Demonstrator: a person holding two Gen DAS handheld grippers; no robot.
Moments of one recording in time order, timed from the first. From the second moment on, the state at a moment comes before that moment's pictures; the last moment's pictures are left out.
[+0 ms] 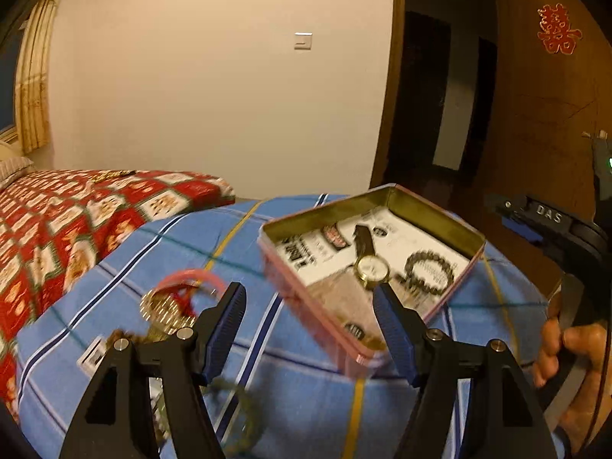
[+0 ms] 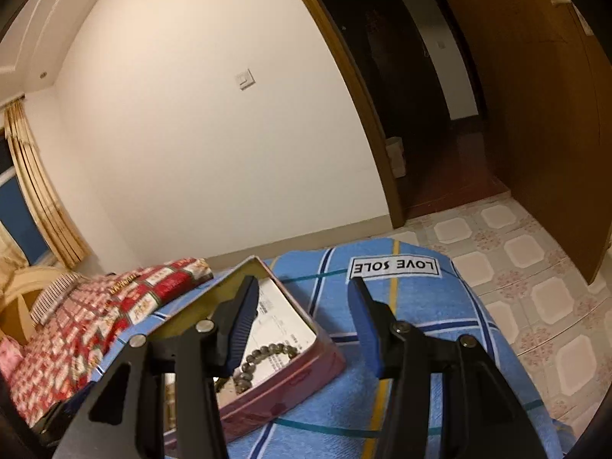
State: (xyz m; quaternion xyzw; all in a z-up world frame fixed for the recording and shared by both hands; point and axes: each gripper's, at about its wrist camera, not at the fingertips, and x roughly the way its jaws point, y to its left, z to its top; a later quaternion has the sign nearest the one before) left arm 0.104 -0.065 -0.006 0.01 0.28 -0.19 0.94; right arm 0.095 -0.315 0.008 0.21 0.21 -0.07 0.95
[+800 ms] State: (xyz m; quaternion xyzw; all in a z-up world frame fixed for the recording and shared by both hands) left arm 0.054 0.066 -0.007 -0.01 0.32 -0.05 0.95; right arm 0.061 -0.175 -0.010 0.12 0.28 0.06 0.95
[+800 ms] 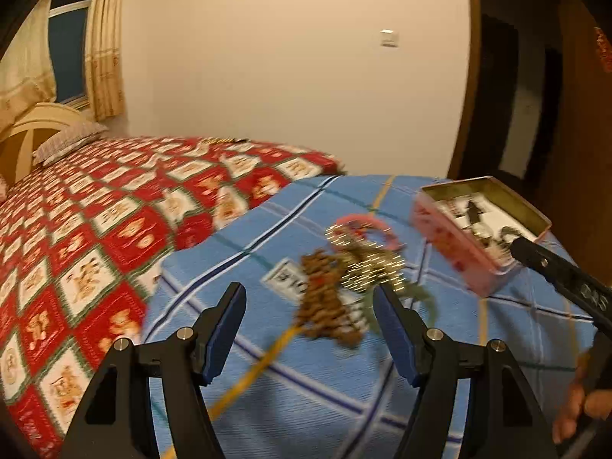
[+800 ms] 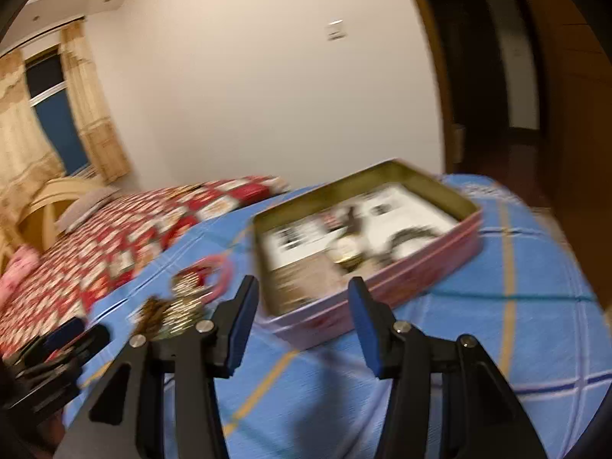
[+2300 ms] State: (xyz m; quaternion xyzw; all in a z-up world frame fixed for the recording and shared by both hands) left arm 0.153 0.040 -0.004 -0.05 0.35 -0.11 0.93; right arm 0.058 -0.137 -0.008 0.09 0.31 0.15 0.94
